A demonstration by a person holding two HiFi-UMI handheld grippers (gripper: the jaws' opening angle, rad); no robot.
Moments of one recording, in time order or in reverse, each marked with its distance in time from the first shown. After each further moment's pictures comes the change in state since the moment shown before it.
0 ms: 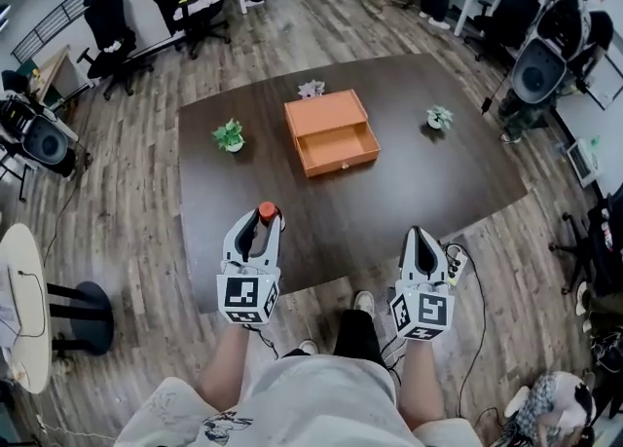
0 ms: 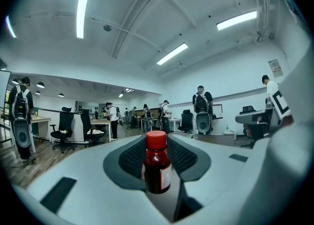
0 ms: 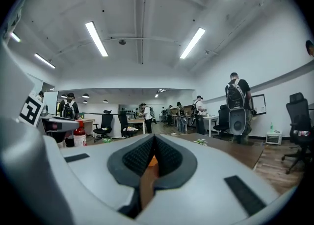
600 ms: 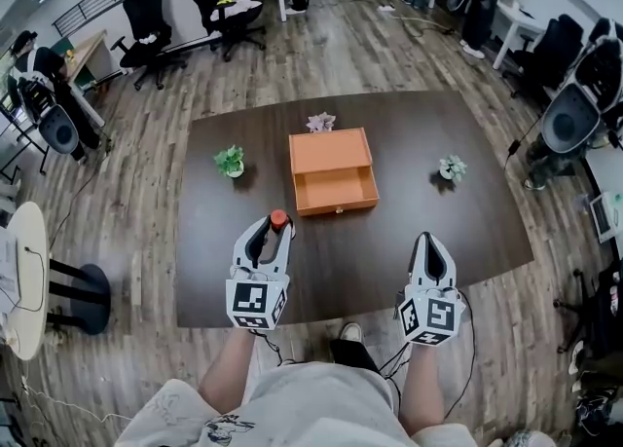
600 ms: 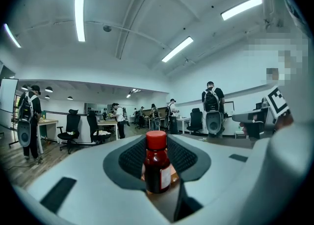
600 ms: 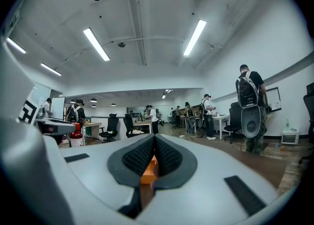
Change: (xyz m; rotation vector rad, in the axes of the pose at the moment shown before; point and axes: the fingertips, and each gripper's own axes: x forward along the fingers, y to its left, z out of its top) left arm 0.110 -0.033 0.023 0.011 0.006 0.125; right arm 0.128 -0.092 0.026 0.024 -0.023 0.132
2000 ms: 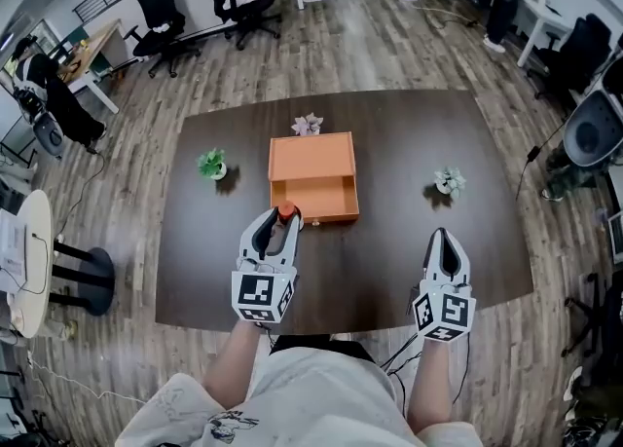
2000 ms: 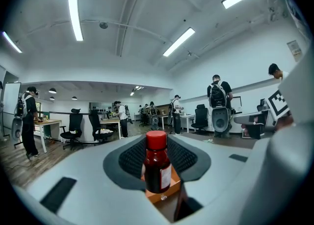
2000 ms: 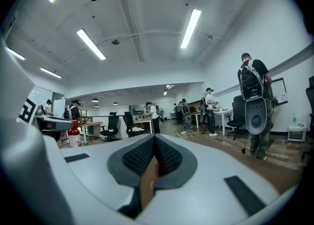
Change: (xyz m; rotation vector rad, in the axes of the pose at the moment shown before) left arm 0.103 -0.064 -0.003 0.007 0.037 0.066; right arm 0.076 -0.124 -0.020 0.032 0.042 0.047
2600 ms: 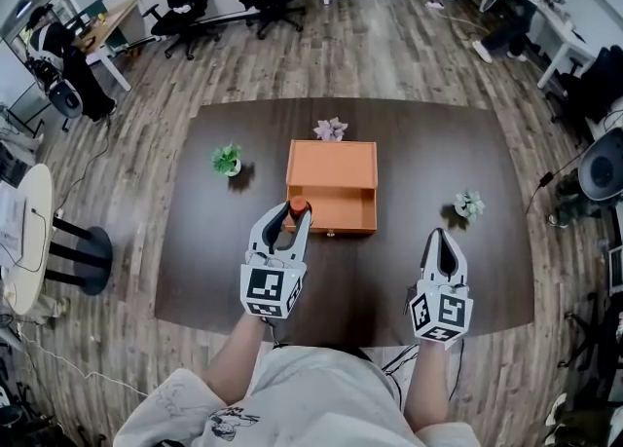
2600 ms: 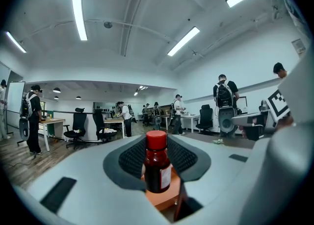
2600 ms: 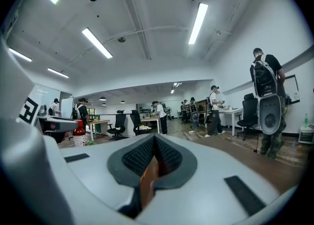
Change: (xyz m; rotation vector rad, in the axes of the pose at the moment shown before) left arm 0.029 0.038 -0.009 -0.016 -0.007 0.039; right arm 0.062 0.042 -0.005 -0.022 0.020 0.086
